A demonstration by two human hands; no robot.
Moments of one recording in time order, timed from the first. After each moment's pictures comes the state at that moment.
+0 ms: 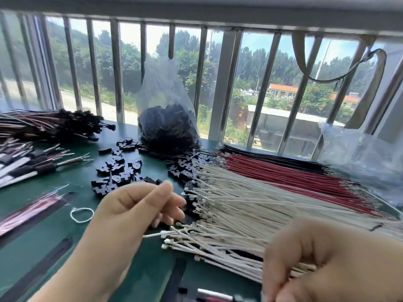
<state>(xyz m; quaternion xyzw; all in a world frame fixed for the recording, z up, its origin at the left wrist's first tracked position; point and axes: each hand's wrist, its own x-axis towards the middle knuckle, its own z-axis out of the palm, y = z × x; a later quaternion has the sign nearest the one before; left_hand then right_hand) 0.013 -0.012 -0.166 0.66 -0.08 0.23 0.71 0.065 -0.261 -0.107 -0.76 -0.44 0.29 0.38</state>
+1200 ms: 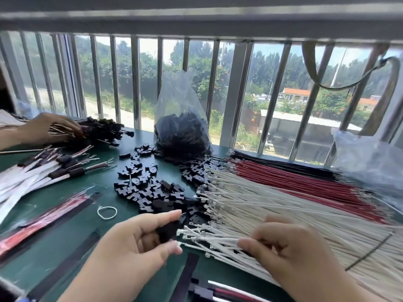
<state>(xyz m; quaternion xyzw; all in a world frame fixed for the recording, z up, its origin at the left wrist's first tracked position) -0.029 -0.010 -0.175 0.78 0.06 0.16 0.60 0.060 -0.236 -0.160 -0.87 -0.38 -0.17 0.27</state>
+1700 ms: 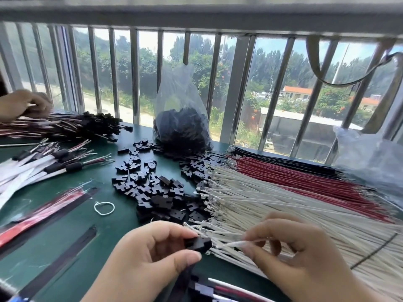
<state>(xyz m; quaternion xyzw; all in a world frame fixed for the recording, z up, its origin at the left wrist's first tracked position) -0.025 -0.021 -0.186 0.75 0.01 0.16 0.64 0.053 -0.237 -0.158 -0.81 -0.42 -0.17 0.36</state>
